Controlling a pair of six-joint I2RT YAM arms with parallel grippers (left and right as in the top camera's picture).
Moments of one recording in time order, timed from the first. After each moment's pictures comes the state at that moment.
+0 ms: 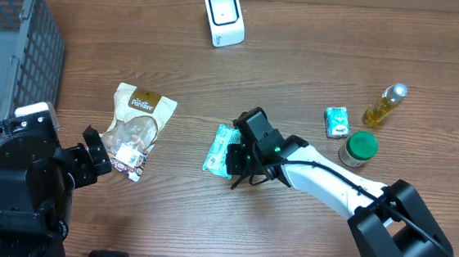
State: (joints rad) left arm -0.02 0.77 1.27 -1.16 -0.31 -0.26; right arm 0.70 1.74 0.96 -0.34 -0.26 0.60
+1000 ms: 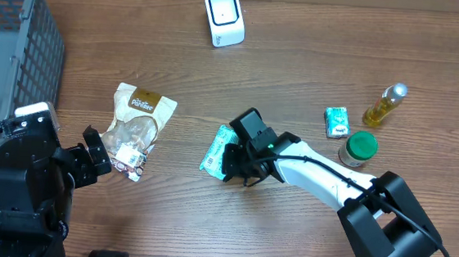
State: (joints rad) left arm -0.02 0.77 1.27 -1.16 -0.31 -0.26; right arm 0.71 1.80 1.02 -0.41 -0.31 0.75
